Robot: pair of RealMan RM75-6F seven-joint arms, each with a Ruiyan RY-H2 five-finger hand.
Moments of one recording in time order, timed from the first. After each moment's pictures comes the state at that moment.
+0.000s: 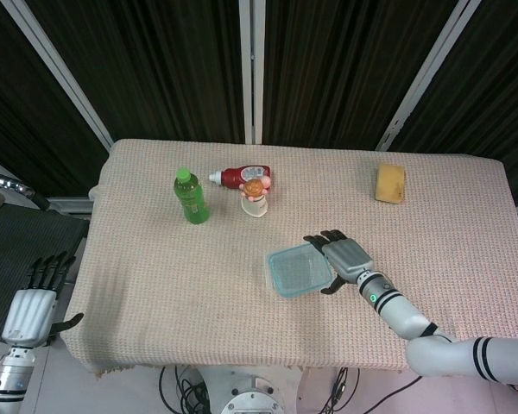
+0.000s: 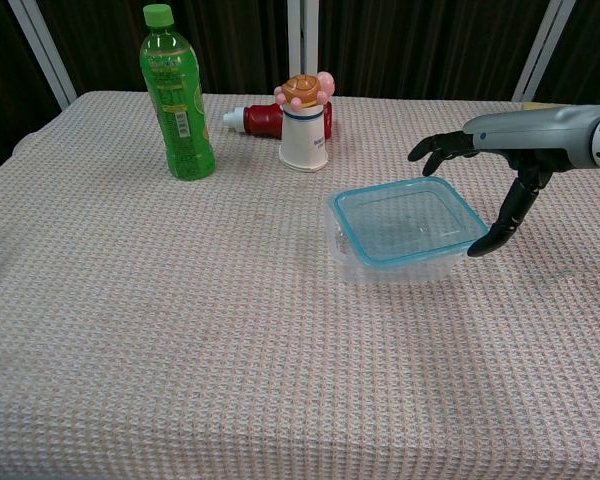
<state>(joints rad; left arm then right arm) -0.10 -1.27 0.01 -1.49 1.57 1.50 0.06 0.91 -1.23 0.01 -1.81 -0.77 0.80 -0.32</state>
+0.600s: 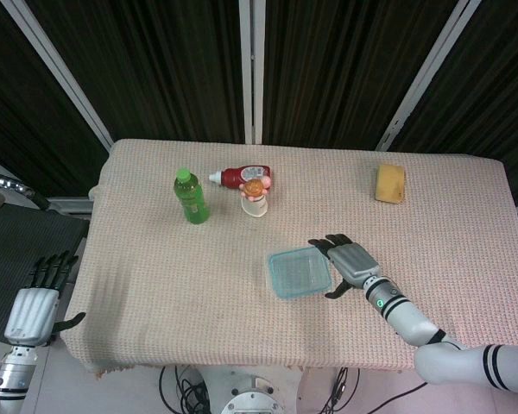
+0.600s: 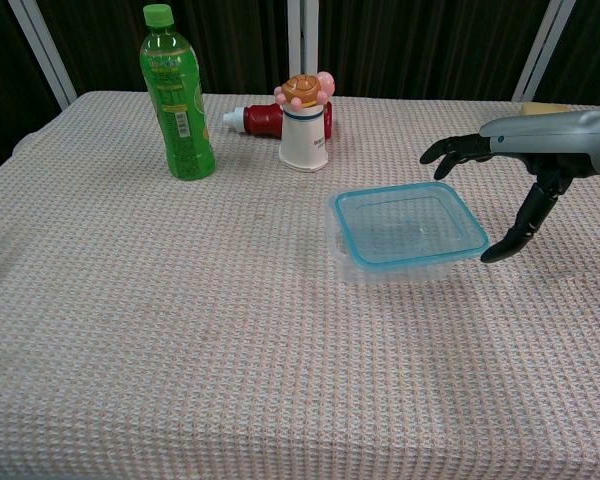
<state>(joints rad) -0.11 -1.28 0.00 -1.48 1.57 1.49 0.06 0.87 -1.20 0.00 -1.85 -0.82 0.83 -0.30</state>
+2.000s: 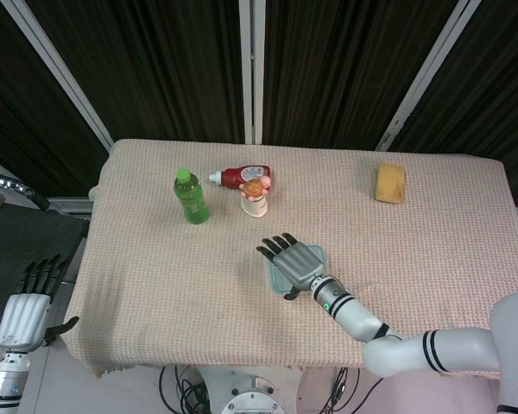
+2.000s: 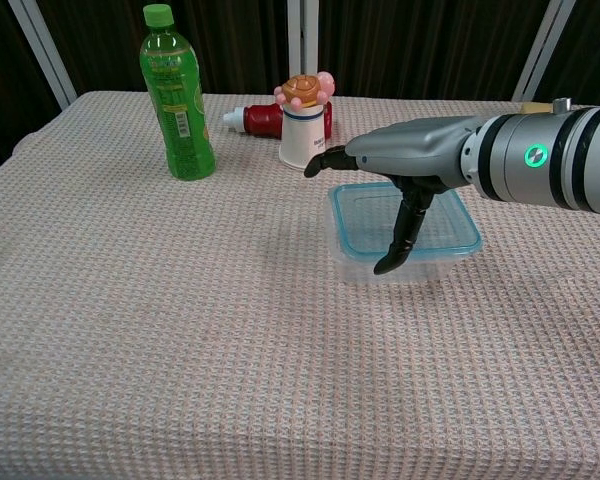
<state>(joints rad) -0.07 -1.27 0.01 -1.48 1.56 1.51 0.04 1.04 -1.44 0.05 -1.79 -0.70 0.87 -0.63</state>
